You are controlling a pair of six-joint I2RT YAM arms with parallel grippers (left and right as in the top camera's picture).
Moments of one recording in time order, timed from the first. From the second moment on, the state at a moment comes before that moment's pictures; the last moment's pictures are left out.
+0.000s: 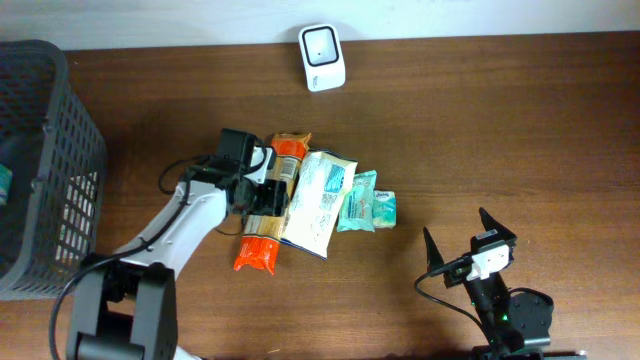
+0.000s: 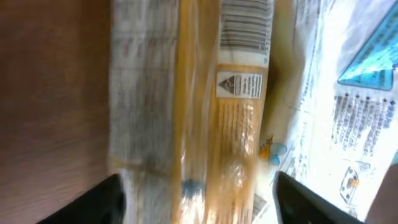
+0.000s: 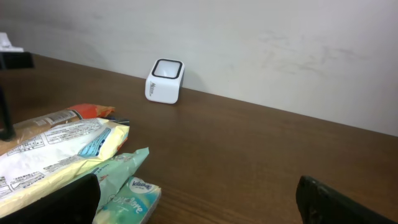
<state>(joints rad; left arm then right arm) -0.24 1.70 1.06 -0.61 0.22 -0.12 0.04 0.01 0.01 -0.05 -0.23 -0.13</state>
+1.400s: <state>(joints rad) 0.82 2.13 1.68 -1.09 0.21 0.40 0.04 0.01 0.01 -0.05 -0.23 -0.13</state>
